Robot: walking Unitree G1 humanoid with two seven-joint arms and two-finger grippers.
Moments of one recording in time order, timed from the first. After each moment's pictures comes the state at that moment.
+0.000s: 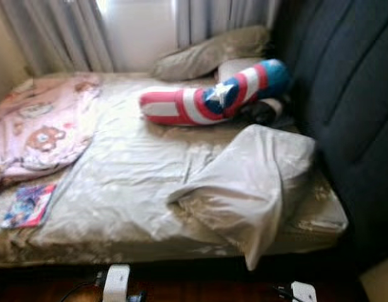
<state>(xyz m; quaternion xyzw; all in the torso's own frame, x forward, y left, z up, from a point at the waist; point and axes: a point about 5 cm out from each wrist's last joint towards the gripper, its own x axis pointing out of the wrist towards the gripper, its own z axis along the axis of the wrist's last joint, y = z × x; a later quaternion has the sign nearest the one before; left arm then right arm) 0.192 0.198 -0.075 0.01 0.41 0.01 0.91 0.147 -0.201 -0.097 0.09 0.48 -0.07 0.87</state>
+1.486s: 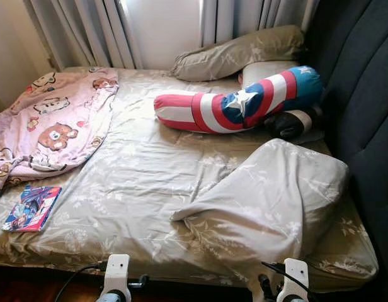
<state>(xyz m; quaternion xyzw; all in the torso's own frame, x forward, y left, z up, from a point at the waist) 0.208 0.199 -0.065 0.00 0.37 0.01 0.93 0.190 -0.188 -0.079 0.08 0.41 -0.08 0.90</state>
